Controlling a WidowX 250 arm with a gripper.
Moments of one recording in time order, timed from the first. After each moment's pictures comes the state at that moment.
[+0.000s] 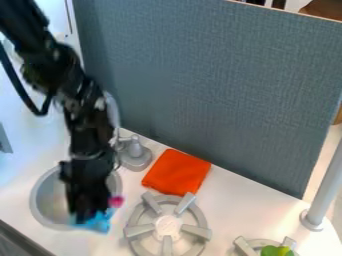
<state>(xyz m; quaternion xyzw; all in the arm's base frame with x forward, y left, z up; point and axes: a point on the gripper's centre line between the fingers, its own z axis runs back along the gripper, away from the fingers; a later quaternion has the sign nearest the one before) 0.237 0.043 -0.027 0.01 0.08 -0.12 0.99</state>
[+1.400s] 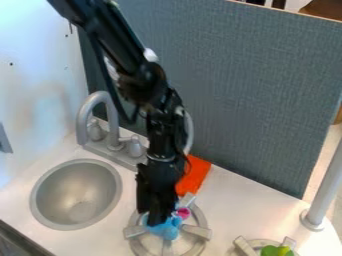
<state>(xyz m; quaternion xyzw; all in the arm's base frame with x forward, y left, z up) 0.292 -0.023 -0.060 -0.03 0.11 -0.24 0.96</state>
